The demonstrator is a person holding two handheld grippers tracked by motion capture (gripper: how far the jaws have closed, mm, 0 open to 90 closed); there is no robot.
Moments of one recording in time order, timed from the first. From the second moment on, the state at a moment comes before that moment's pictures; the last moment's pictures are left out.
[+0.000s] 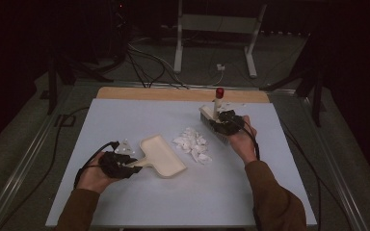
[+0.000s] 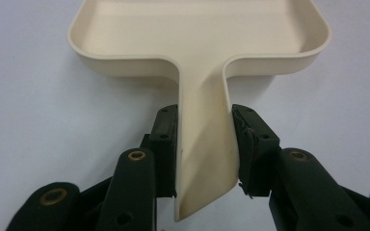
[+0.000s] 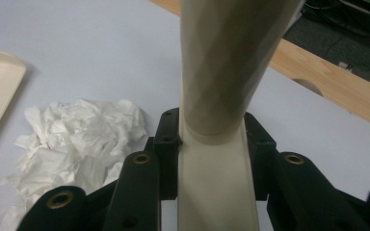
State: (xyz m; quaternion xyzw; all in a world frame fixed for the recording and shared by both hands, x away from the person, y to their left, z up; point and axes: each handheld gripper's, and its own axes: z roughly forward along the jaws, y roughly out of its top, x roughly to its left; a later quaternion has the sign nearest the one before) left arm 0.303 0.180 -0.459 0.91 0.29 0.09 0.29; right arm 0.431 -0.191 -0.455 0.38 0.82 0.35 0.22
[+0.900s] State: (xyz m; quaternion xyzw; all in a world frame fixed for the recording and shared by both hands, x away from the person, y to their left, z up) left arm 0.303 0.176 -0.462 0.91 0.28 0.08 0.28; right arm 0.423 -0.157 -0.473 0.30 0.87 0.35 0.20
